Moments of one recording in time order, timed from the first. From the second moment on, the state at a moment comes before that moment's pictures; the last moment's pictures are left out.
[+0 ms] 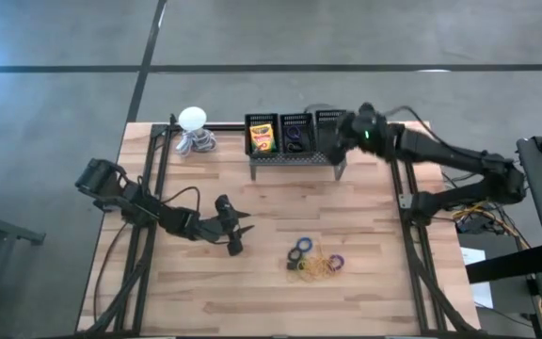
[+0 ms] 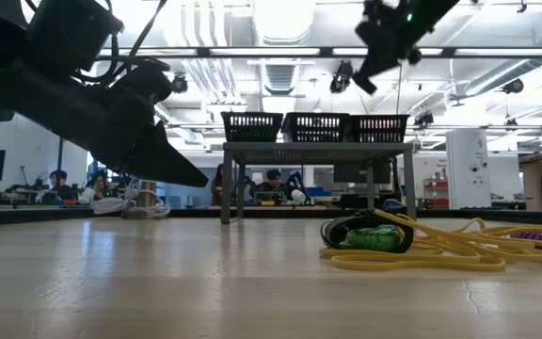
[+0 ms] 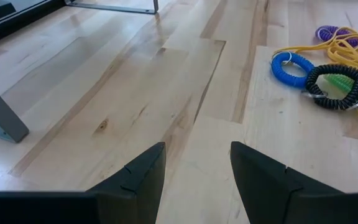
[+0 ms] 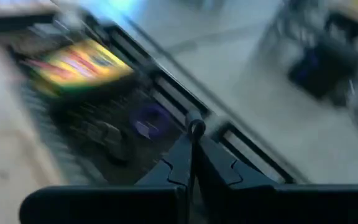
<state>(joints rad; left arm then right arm) -0.32 1.62 0.41 0.64 -0.56 -0.31 -0.35 1.16 1.05 -0.44 0.44 0.02</state>
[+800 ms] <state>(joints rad) -0.32 1.62 0.41 0.63 -0.56 -0.32 -0.70 1.54 1.43 -0.75 0.02 0.00</state>
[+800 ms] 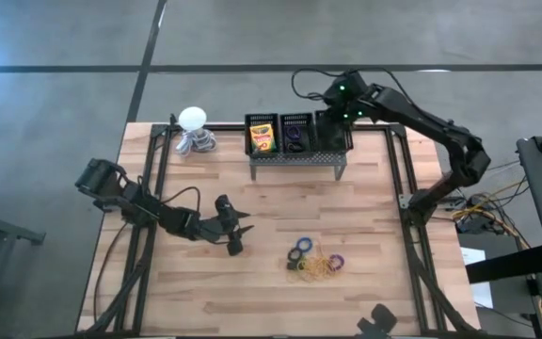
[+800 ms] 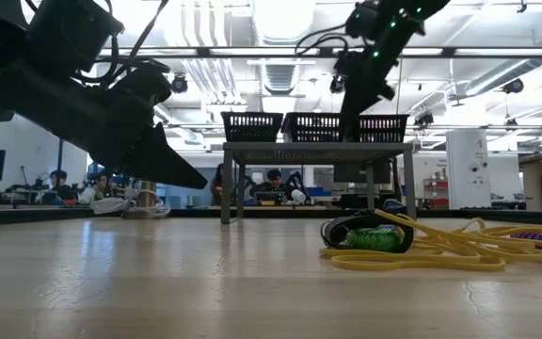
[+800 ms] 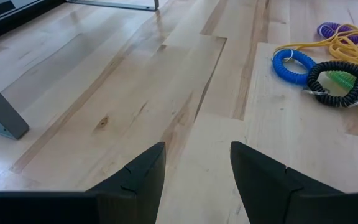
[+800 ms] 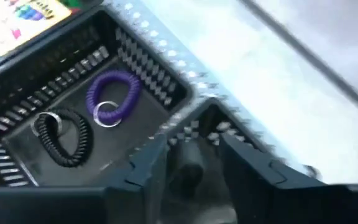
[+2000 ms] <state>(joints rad) -0.32 1.62 0.41 0.63 -0.56 -0.32 -0.68 1.25 1.17 -0.95 0.17 0.05</state>
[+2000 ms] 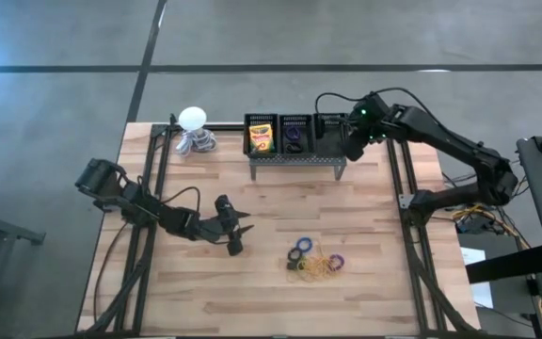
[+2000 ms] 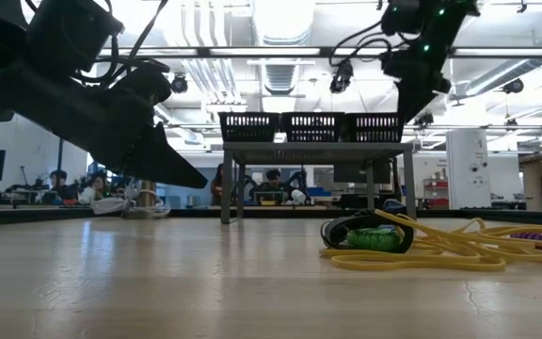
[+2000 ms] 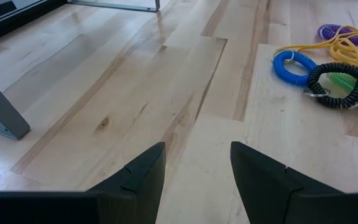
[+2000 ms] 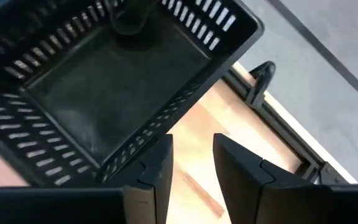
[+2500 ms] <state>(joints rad) -0.32 1.62 0.41 0.63 -0.56 -0.32 -0.21 1.01 0.97 -0.78 0.19 0.27</state>
